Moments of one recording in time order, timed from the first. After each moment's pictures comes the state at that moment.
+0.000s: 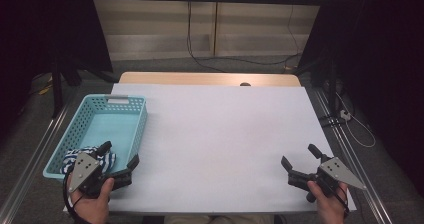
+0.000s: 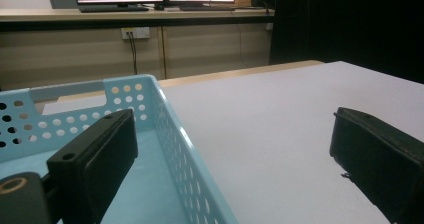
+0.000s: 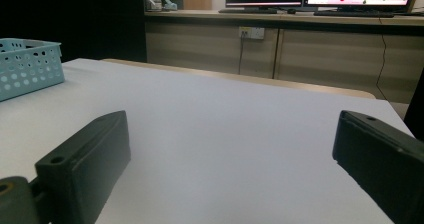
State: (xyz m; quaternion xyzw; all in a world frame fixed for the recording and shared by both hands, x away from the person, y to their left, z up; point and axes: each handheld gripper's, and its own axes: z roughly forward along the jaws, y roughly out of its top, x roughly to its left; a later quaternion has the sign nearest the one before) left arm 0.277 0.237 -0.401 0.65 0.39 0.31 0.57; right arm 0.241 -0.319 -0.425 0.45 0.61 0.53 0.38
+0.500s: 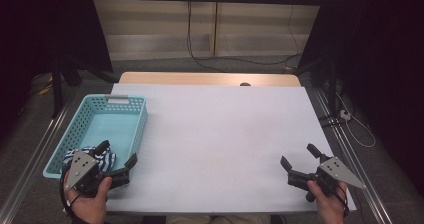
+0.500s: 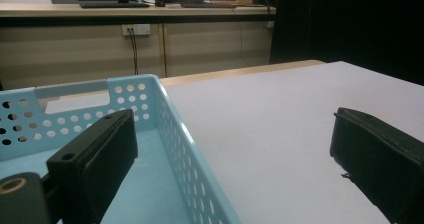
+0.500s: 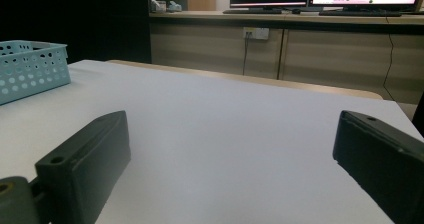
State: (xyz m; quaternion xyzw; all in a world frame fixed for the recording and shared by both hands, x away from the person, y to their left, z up) left arm 0.277 0.241 -0.393 0.66 0.39 0.31 0.56; right arm 0.243 -0.318 -0.426 0.45 0.61 0.54 0.37
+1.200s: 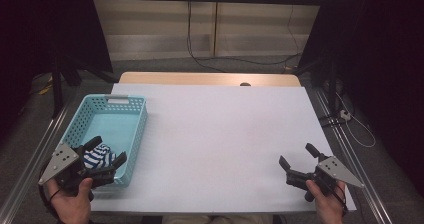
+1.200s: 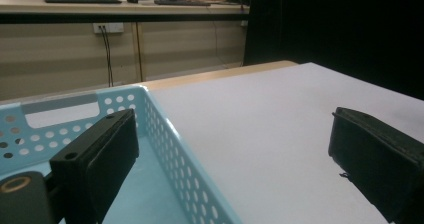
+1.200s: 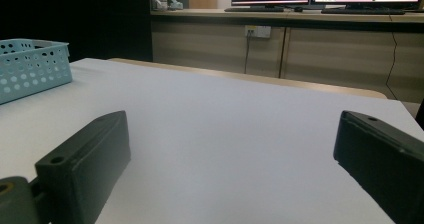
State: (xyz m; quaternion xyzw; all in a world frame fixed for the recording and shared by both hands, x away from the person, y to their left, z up) left arm 0.281 0.270 -0.365 0.68 0.37 0.26 0.57; right arm 0.244 -0.315 -0.425 0.45 0.61 0.54 0.37
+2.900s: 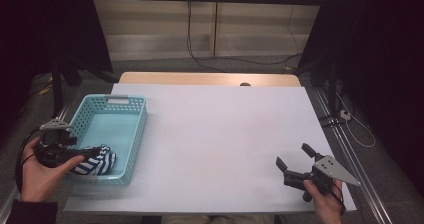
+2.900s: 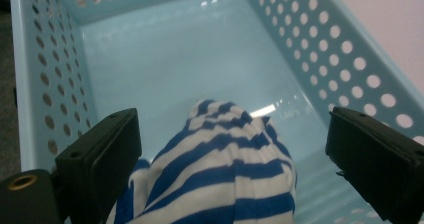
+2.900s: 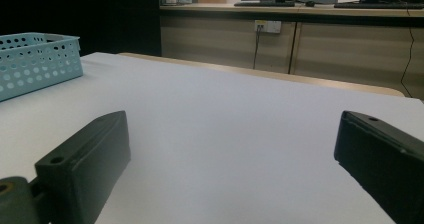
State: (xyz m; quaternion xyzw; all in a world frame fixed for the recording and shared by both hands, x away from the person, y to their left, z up) left arm 0.353 0.338 -0.358 0.80 0.49 0.13 0.31; right arm 0.246 -0.310 -0.426 0.44 0.63 0.54 0.35
